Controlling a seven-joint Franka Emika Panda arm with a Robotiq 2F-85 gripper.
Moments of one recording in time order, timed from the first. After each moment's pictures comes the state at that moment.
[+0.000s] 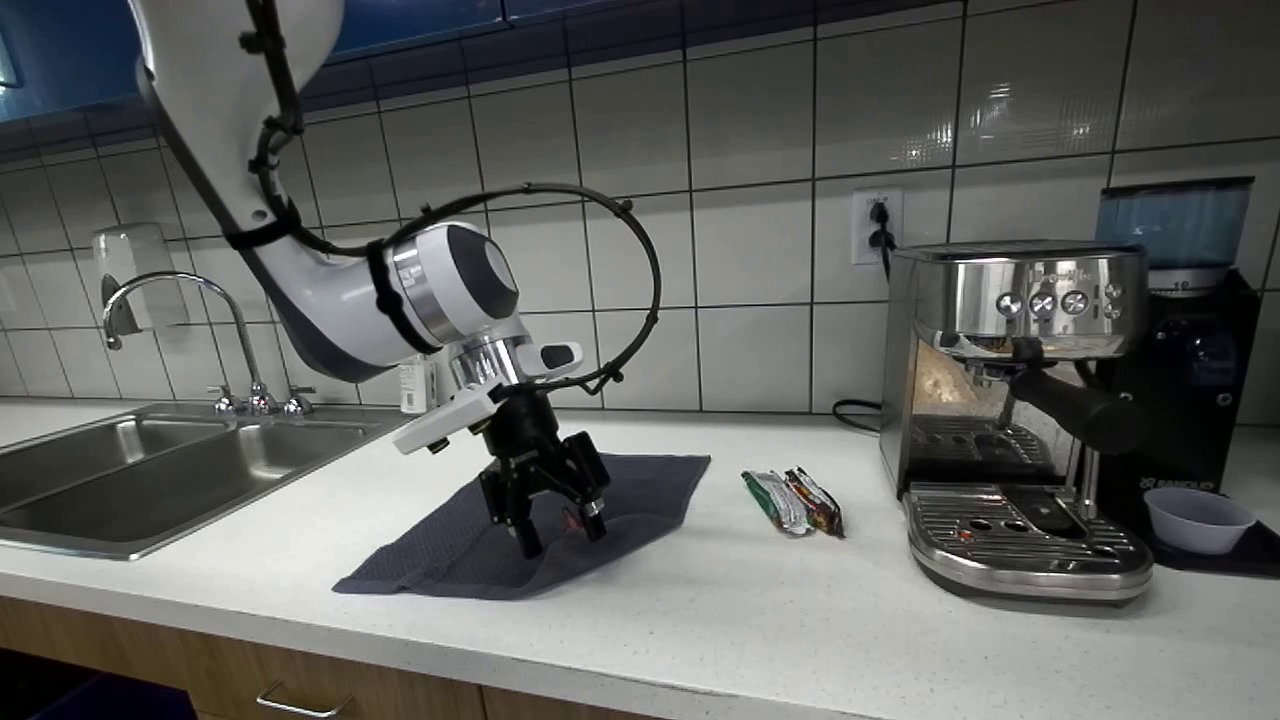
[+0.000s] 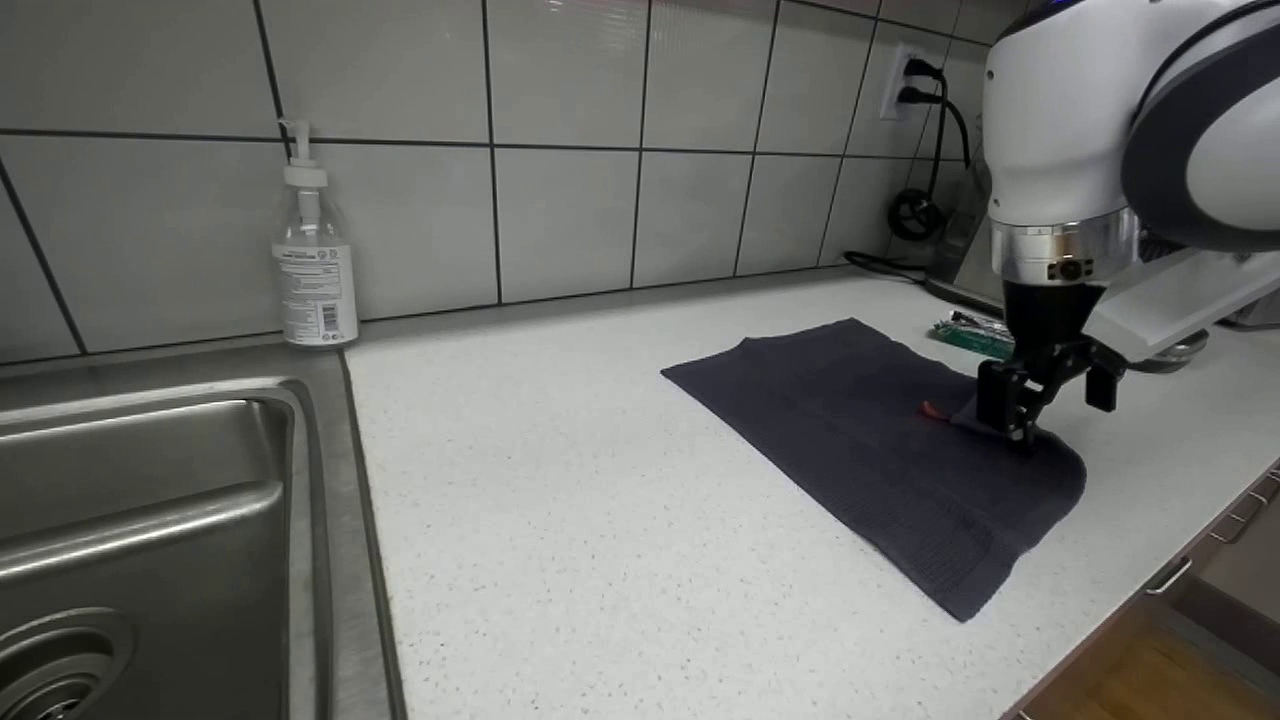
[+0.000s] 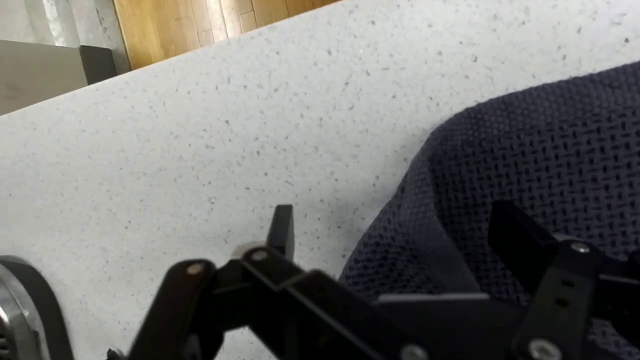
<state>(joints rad) -0.04 0.22 -0.12 -2.40 -0.57 2.37 0.51</state>
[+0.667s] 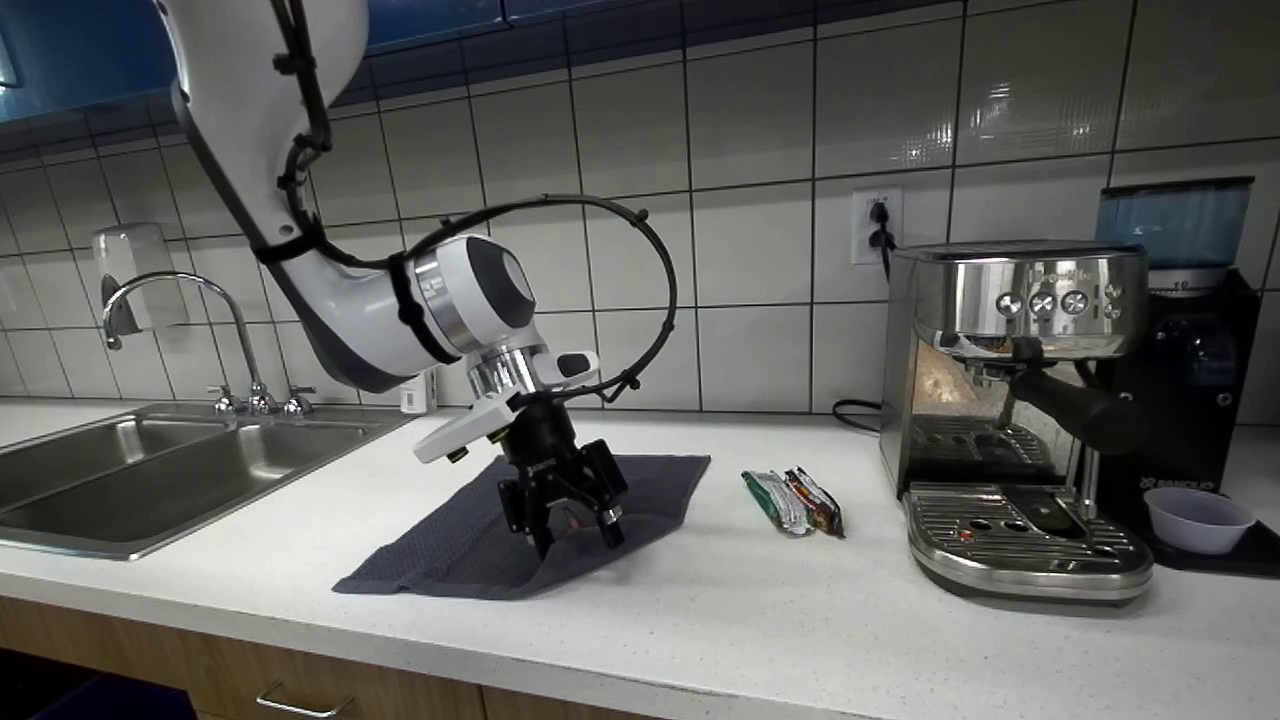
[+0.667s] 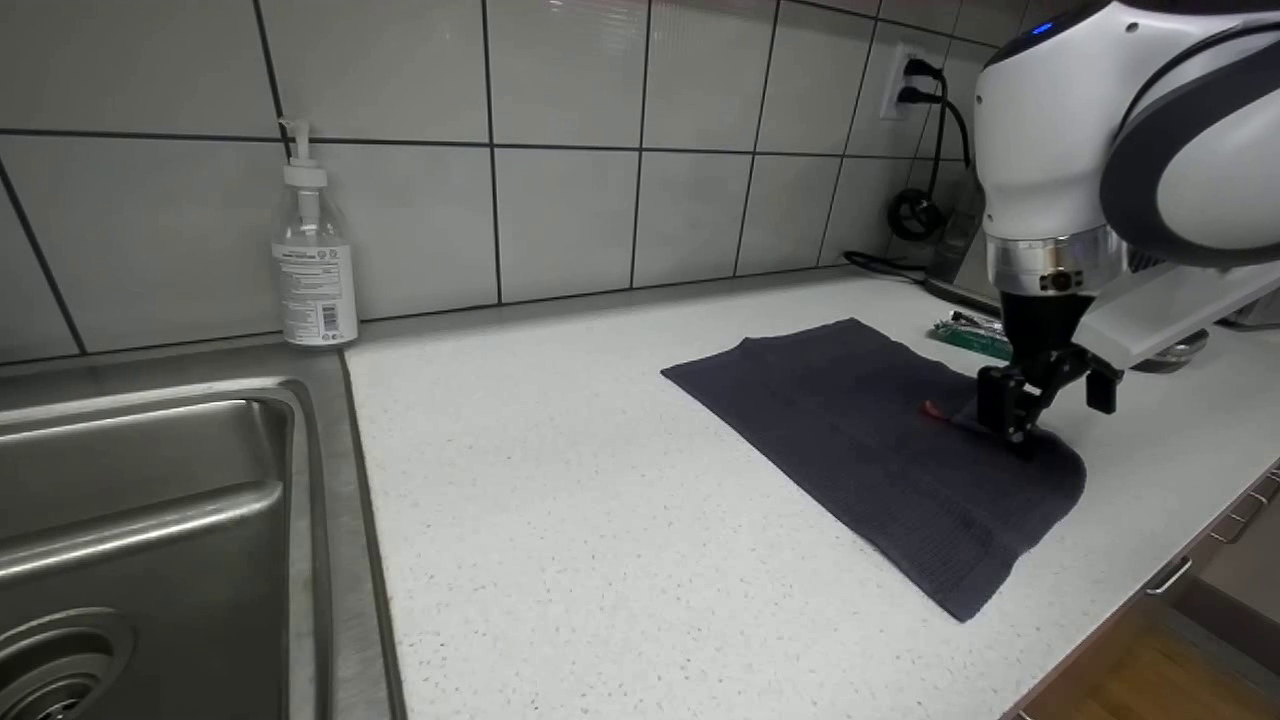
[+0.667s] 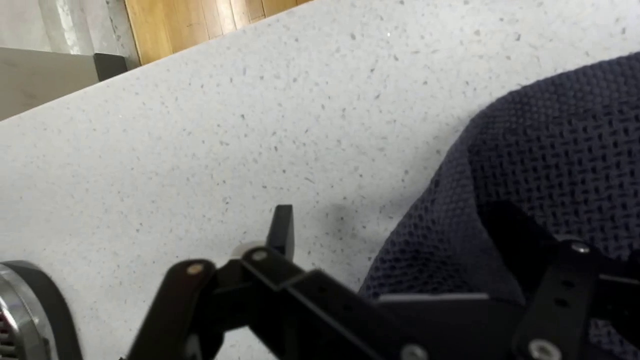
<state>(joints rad) -0.02 0.27 -0.17 -2.37 -0.58 2.37 0.51</state>
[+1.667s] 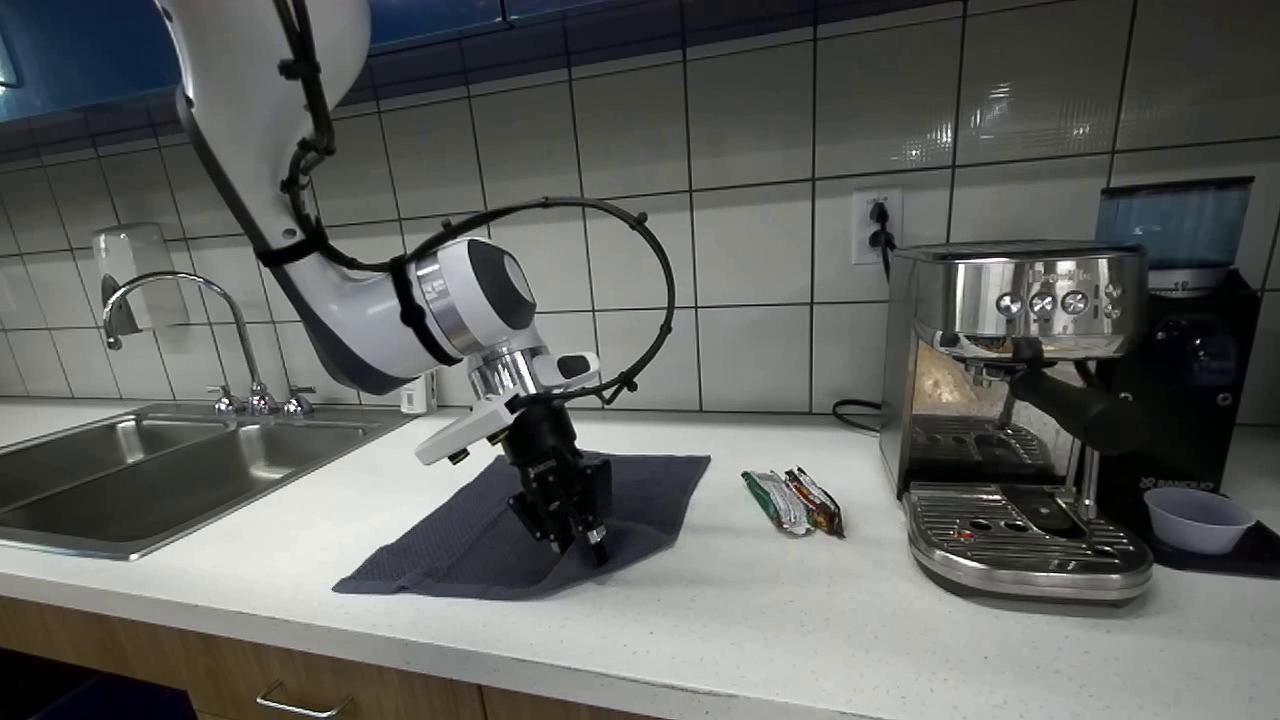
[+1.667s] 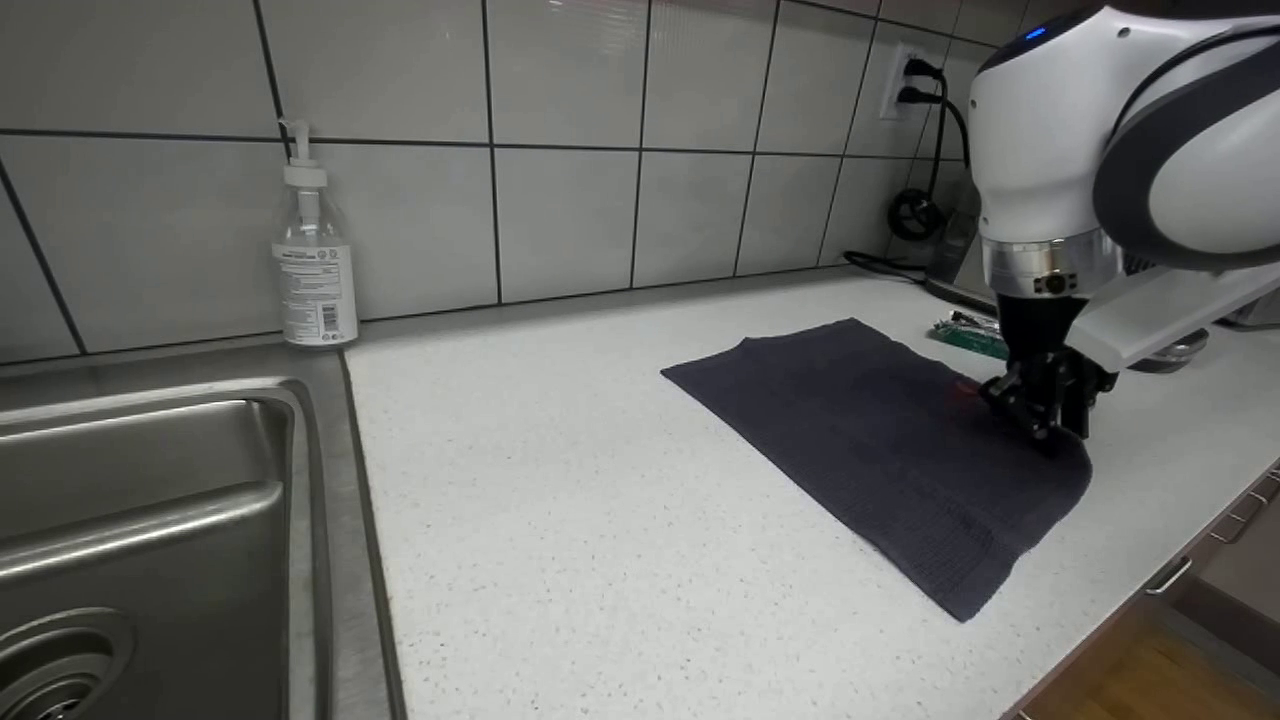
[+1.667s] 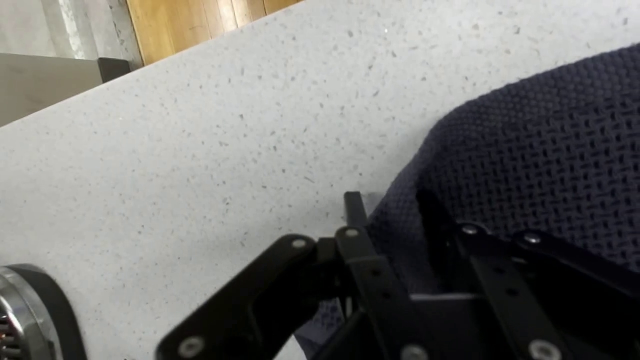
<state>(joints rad) 0.00 0.28 -0.18 -2.36 -0.58 2.37 0.53</state>
